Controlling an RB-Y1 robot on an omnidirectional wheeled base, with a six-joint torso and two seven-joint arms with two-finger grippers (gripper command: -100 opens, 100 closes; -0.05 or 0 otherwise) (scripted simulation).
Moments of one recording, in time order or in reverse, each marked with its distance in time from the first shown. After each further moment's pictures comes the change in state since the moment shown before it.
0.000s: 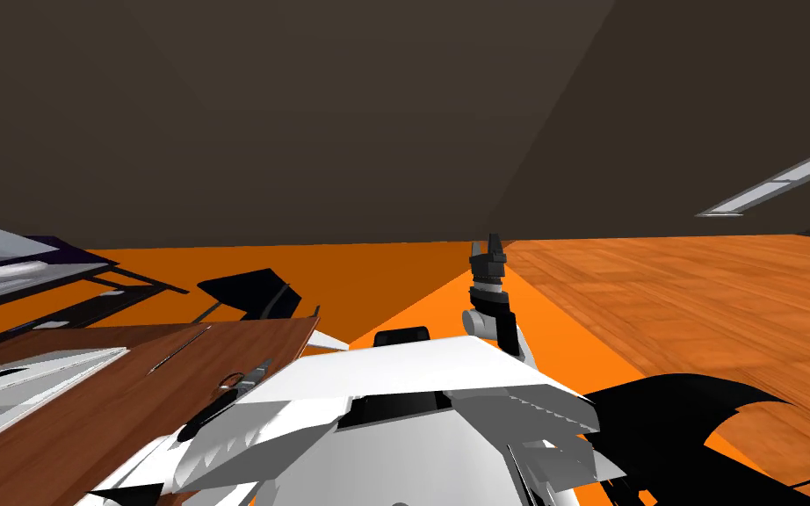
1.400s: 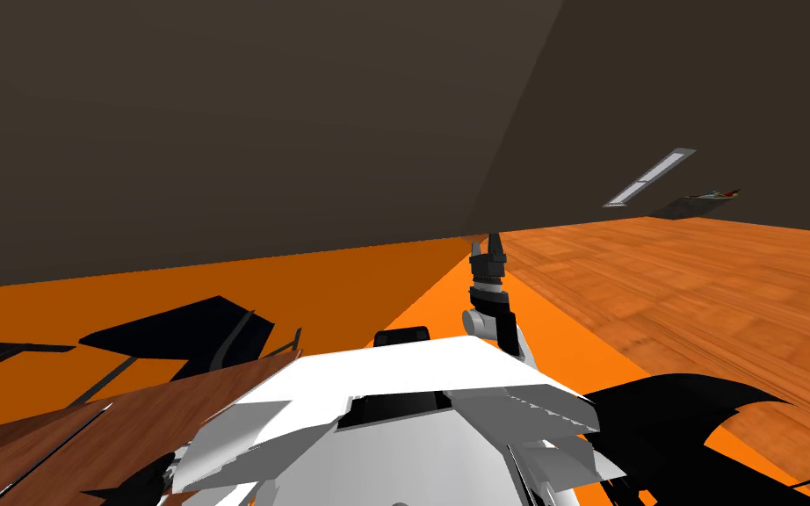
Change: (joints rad) left arm 0.032 0.075 -0.040 0.250 0.026 0.152 0.071; right arm 0.000 0.000 0.000 0.000 0.000 0.000 0.000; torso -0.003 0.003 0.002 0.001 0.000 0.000
